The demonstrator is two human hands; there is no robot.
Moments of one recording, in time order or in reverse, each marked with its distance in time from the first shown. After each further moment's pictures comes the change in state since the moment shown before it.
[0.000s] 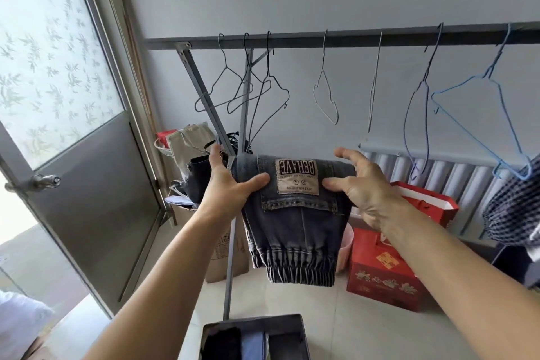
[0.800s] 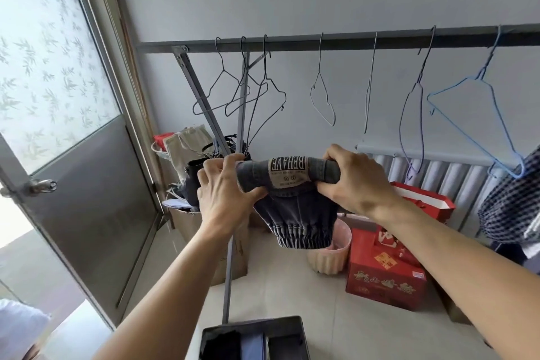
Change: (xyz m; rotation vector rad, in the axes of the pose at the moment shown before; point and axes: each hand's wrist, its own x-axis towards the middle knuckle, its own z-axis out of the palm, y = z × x) left_hand -0.001 -0.007 0.004 0.847 0.194 0.209; right_hand -0.005 -0.014 -0.004 -0.998 0.031 -0.585
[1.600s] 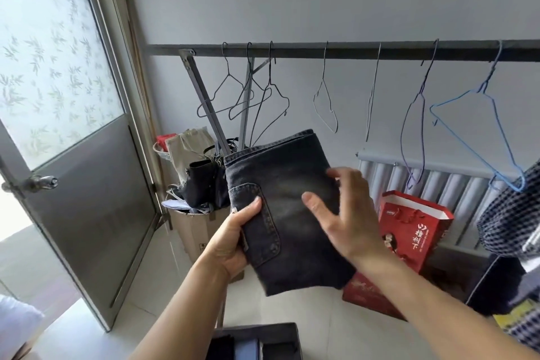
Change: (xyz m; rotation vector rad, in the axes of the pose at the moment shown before) left_hand -0.037 -0.017 0.024 -1.559 -0.599 -0.576; right_hand -0.042 -0.006 0.039 0.287 0.201 0.085
